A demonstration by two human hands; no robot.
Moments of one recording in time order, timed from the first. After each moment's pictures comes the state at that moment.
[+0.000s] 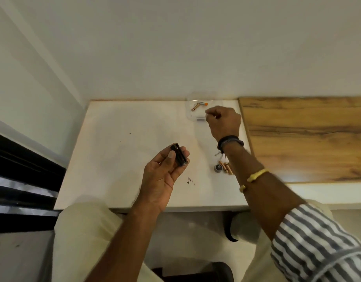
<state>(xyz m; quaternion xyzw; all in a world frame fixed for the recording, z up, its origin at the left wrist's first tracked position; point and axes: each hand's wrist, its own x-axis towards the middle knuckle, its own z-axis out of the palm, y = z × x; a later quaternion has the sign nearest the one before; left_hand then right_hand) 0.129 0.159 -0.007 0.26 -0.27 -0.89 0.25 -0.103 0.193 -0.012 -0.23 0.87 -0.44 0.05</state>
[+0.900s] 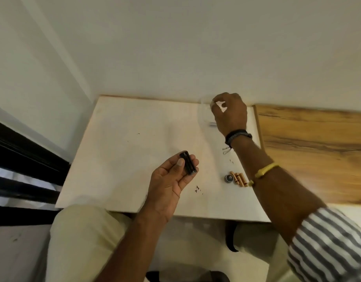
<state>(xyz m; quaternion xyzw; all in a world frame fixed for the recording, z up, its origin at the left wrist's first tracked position) 0.124 0.150 -0.019 0.28 -0.25 -0.89 0.25 -0.128 0.145 -0.009 -0.32 0.86 -0.40 -0.01</state>
